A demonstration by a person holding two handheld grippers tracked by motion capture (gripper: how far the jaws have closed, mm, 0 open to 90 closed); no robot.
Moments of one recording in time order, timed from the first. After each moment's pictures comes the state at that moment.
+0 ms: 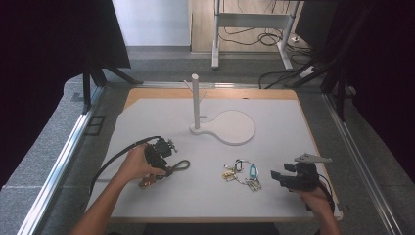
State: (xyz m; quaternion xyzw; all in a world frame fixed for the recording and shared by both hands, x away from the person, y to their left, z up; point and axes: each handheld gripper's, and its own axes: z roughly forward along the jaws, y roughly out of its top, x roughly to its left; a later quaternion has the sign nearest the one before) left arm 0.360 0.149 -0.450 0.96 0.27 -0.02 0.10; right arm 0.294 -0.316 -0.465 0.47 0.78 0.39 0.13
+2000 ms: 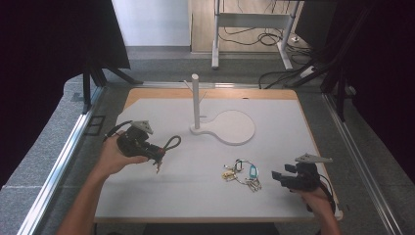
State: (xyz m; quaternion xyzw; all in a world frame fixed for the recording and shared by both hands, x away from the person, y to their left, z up) left arm 0.340 0.206 -0.369 0.91 0.29 0.00 0.31; right arm 0.294 -0.318 -0.466 0.48 0.78 0.39 0.13
